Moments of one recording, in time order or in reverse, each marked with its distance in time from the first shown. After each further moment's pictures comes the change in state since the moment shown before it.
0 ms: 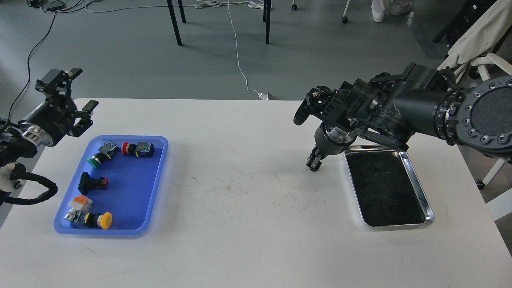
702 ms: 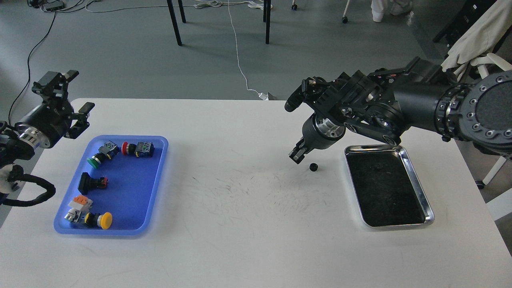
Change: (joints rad) left arm 0.005 -0.008 0.001 0.027 0.000 -0.003 0.000; right arm 0.015 0.000 0.083 -0.008 0.178 0.001 0.000
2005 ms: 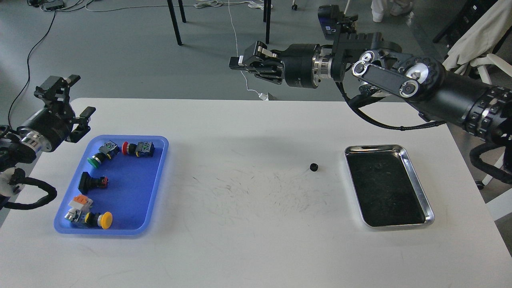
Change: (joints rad) left arm 0.012 -0.008 0.003 0.005 0.002 0.002 0.000; right arm -0.152 -0.172 0.619 -0.042 0.657 0.000 0.000
